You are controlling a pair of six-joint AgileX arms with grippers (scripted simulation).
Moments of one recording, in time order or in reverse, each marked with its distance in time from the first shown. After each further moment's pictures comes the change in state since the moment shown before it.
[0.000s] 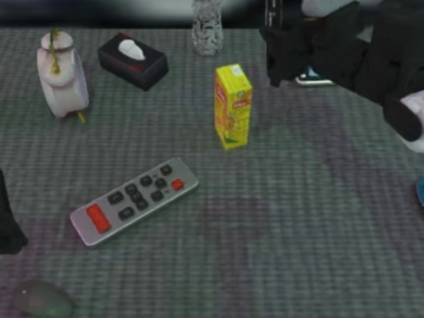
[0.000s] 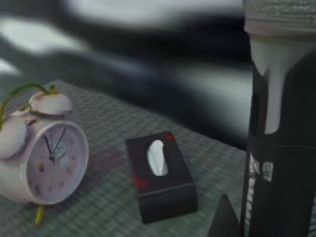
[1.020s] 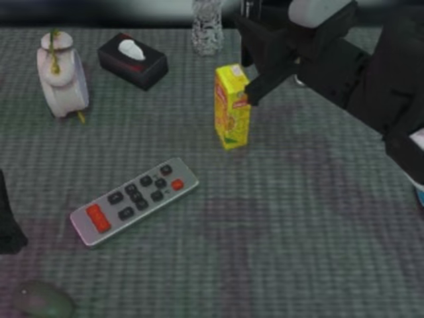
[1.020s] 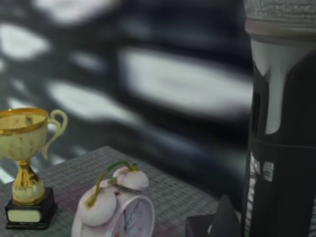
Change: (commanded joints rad) left arm 0.000 0.000 0.000 0.000 0.000 0.000; right arm 0.186 -0.250 -0.155 0.084 0.133 -0.028
